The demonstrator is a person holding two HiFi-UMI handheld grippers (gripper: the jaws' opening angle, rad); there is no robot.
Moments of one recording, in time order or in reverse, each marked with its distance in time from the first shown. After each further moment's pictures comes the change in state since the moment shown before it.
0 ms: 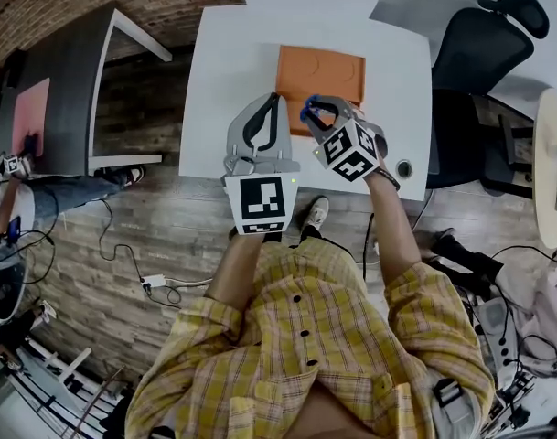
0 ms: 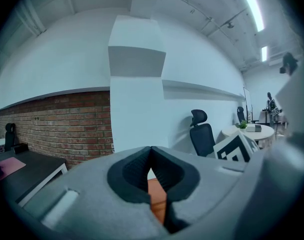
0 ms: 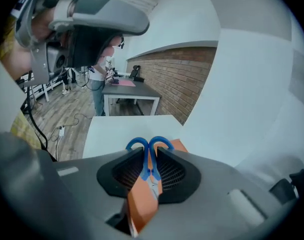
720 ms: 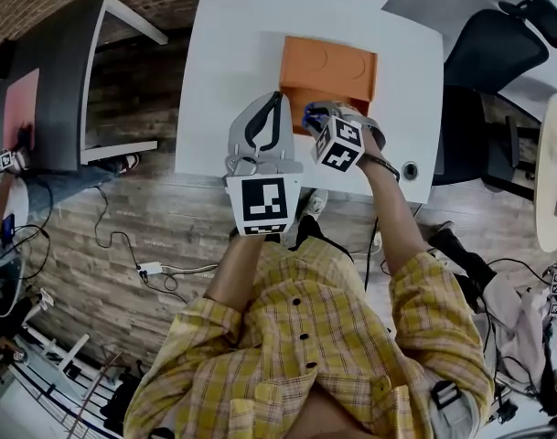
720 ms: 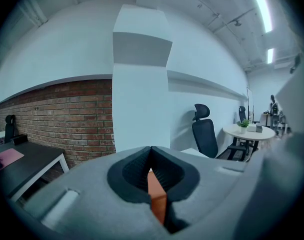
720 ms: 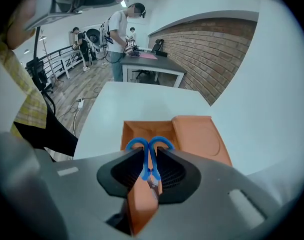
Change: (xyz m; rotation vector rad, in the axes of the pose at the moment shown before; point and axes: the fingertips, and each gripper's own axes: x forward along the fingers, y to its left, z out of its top) left arm 0.029 0.014 -0.034 -0.042 0.073 0.000; right arm 0.079 0.030 -0.074 -0.191 0.252 0.211
